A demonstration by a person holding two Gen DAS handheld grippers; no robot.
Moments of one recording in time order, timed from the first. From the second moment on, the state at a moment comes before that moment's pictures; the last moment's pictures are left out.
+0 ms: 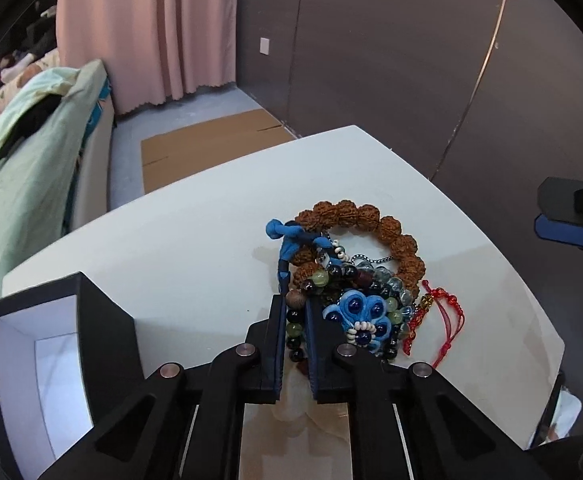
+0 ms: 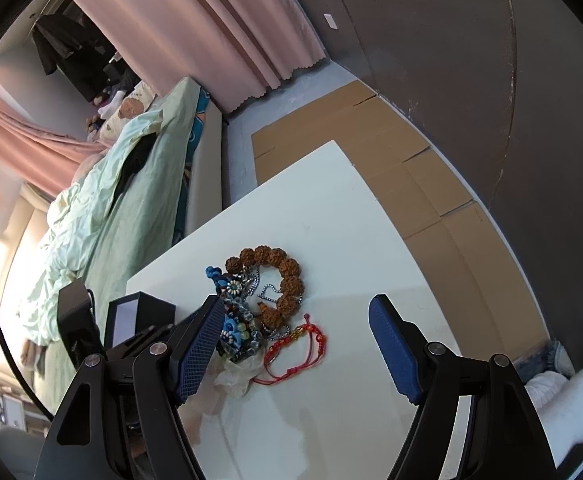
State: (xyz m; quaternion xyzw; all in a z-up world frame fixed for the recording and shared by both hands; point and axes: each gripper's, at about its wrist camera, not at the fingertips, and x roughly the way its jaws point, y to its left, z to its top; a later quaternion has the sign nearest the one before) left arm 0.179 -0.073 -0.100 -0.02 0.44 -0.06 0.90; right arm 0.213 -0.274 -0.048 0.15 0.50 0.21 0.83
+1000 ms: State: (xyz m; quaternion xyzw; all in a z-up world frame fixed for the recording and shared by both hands) left arm 0.100 -0.030 -0.021 -0.09 0.33 -0.07 0.94; right arm 0.220 -0.236 -0.098 0.18 0.56 0.23 0.77
